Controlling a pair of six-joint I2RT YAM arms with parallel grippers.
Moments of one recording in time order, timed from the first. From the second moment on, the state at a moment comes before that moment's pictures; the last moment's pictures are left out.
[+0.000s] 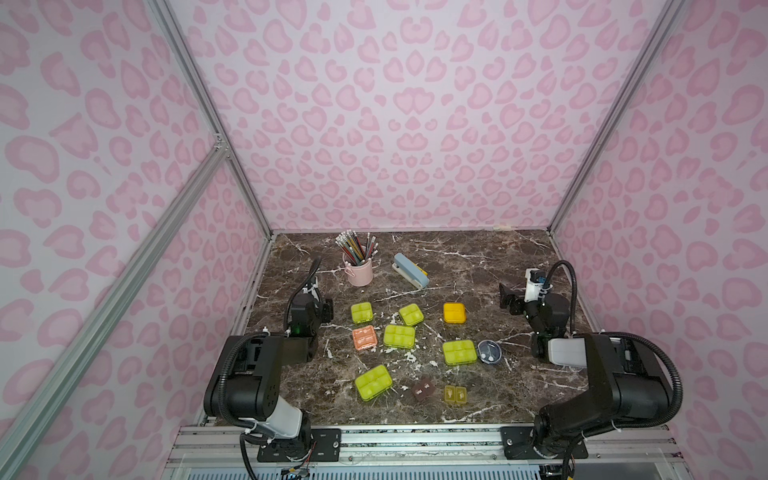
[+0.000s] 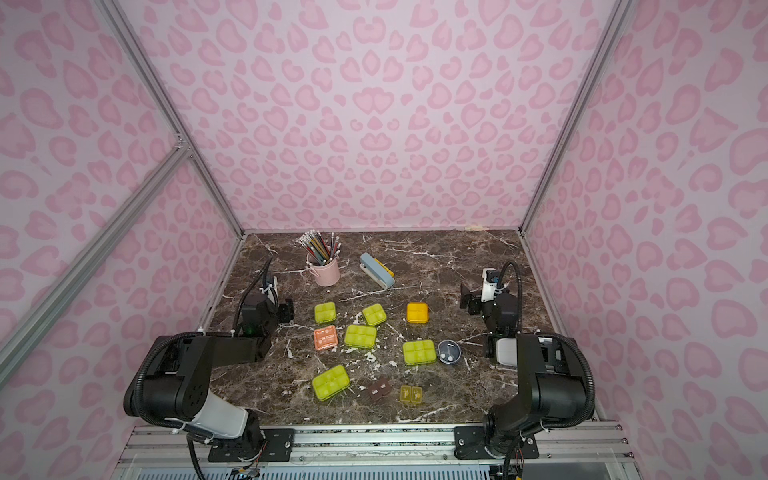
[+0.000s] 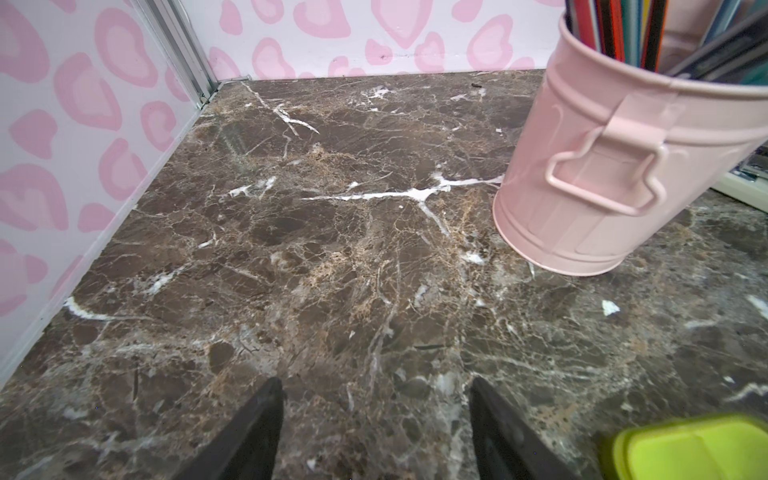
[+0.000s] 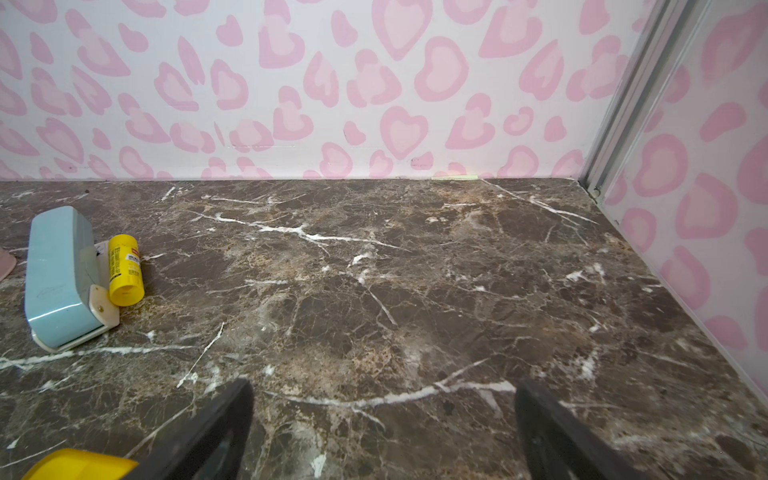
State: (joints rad) left arm -0.05 1.55 0.43 0.66 -0.11 0.01; right arm -0.09 1.53 0.37 0.91 -0.20 0.02
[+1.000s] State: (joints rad) left arm -0.05 1.55 0.43 0.67 -0.11 0.00; right arm -0.05 1.53 0.23 1.14 -0.06 0.02
